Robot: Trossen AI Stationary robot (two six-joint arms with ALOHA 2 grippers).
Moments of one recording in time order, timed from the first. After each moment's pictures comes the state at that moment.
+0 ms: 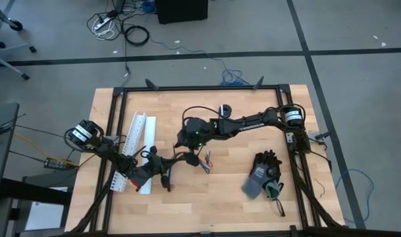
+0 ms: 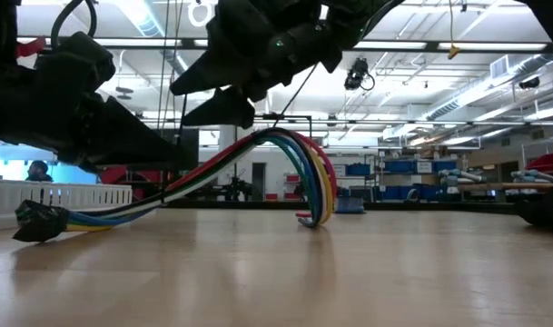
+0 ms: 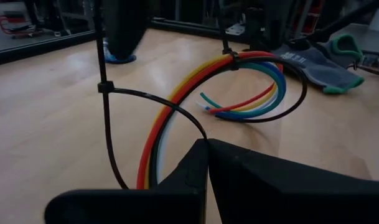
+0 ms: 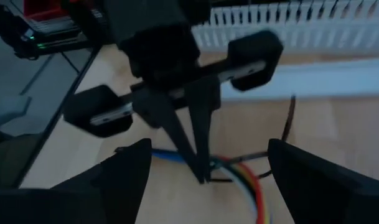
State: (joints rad) left arm -0.63 1.73 0.30 1.06 -1.00 -0.45; right arm -0.01 2.03 1.47 0.05 -0.29 0.13
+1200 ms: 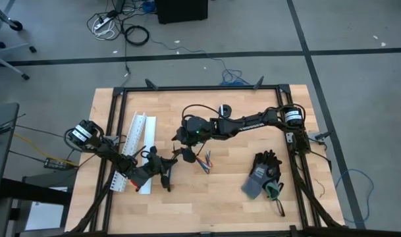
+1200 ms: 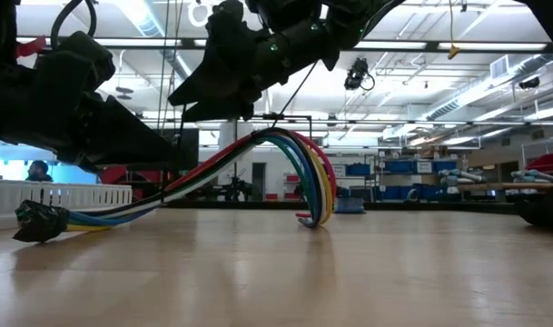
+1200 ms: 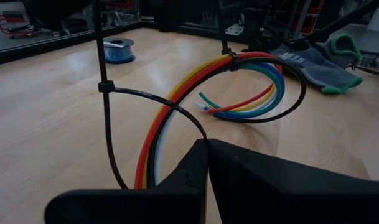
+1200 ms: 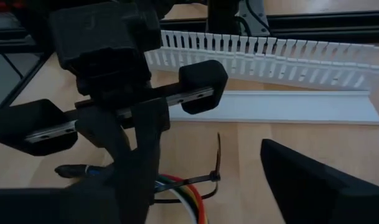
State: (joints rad) left arm -0.63 1.73 0.30 1.06 -0.99 -0.45; right arm -0.02 2.03 1.47 0.10 -0.12 0.02
